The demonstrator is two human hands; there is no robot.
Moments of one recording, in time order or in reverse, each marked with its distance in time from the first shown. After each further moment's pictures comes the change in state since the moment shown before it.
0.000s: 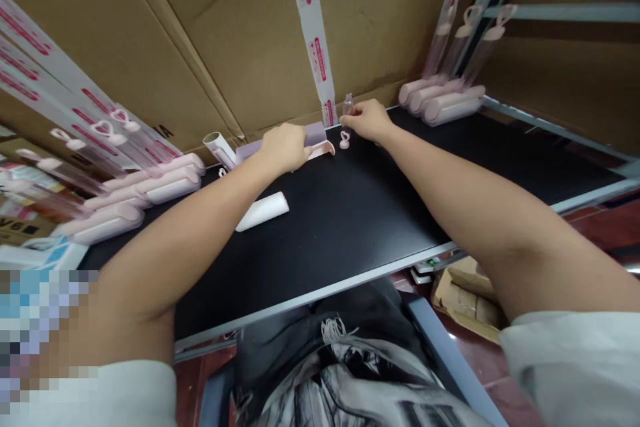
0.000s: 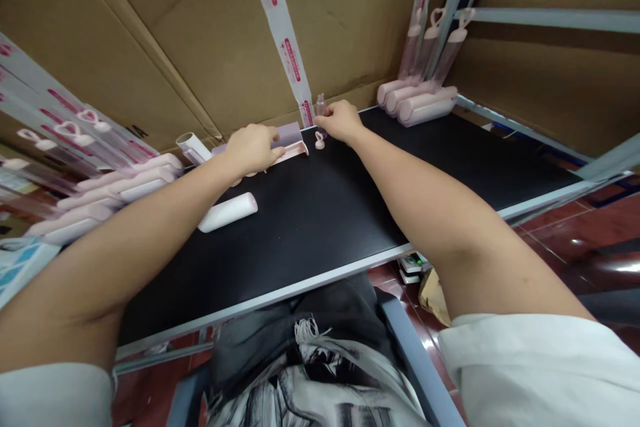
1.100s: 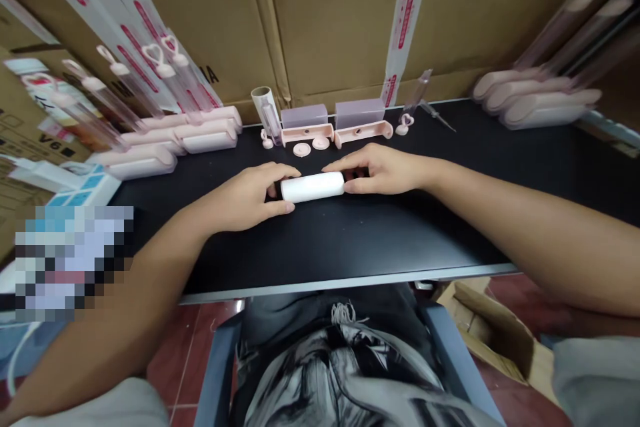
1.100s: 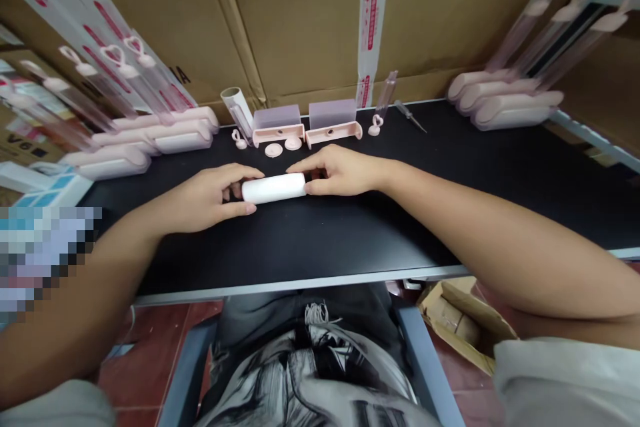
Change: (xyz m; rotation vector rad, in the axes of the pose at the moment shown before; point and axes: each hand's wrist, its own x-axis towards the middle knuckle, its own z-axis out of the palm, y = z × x) left_hand -0.190 -0.106 0.039 -0.561 -0.108 0.135; right_hand -0.108 -0.075 0.027 0.289 -0.995 -0.888
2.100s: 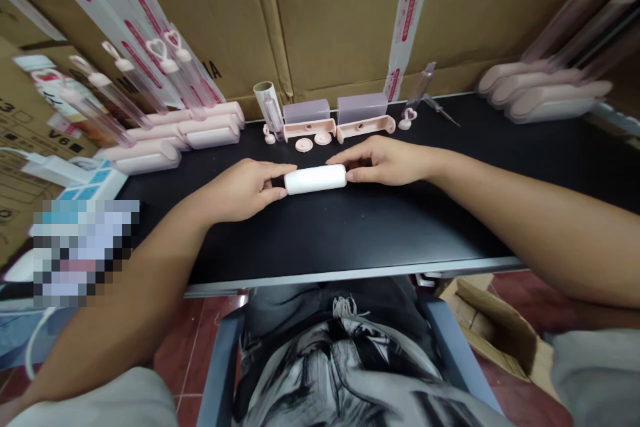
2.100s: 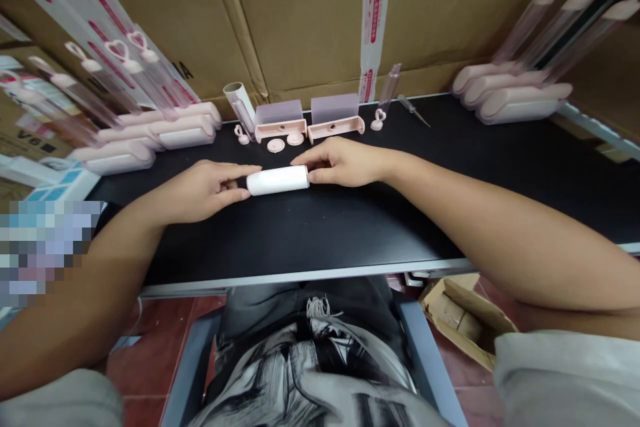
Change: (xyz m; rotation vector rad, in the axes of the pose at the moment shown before) left_hand -0.002 -0.002 -0.007 0.019 0.005 -0.065; right_hand 0.000 -0.001 -0.002 0.068 0.005 0.107
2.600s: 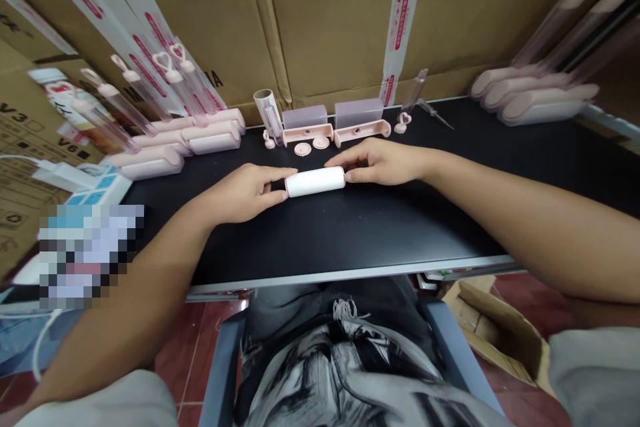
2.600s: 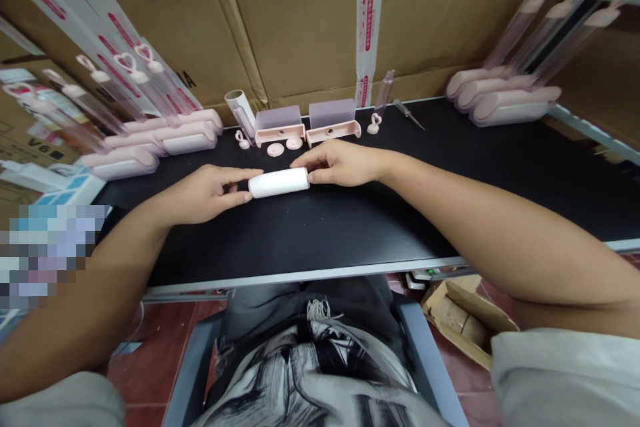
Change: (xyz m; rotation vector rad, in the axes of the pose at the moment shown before) left_hand 0.000 0.003 0.001 -0.015 -0.009 -0.038; right_hand 0.001 0.002 -0.003 0.039 -0.001 -0.009
